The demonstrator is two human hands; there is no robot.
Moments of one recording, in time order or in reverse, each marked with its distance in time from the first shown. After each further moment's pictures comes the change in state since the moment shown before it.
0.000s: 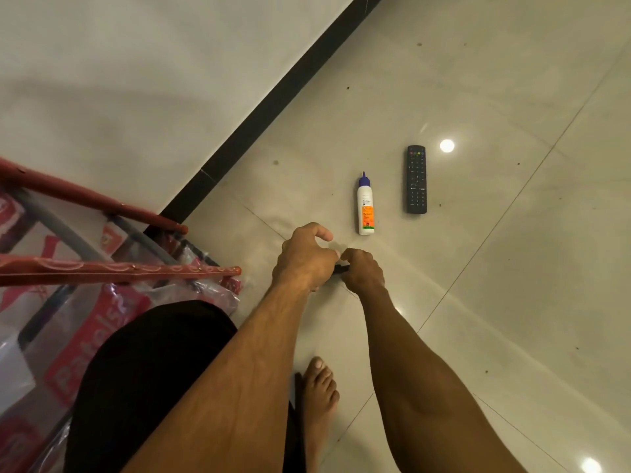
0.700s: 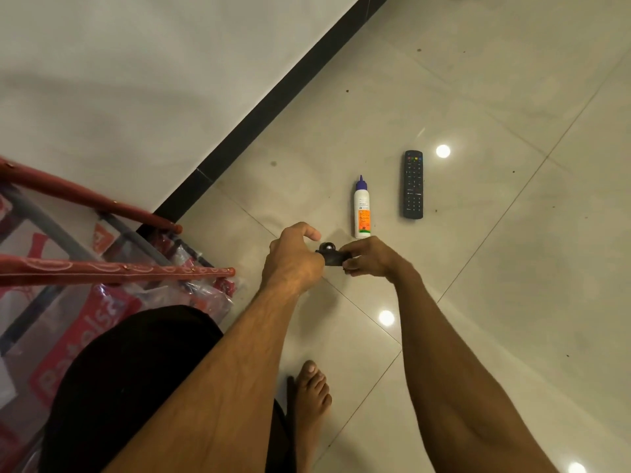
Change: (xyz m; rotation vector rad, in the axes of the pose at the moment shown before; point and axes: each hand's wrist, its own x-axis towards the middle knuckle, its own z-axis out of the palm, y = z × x) left_hand 0.000 -0.002 -0.009 0.024 0.038 0.011; right_hand 0.009 0.012 -0.067 0.406 -0.344 -0.162
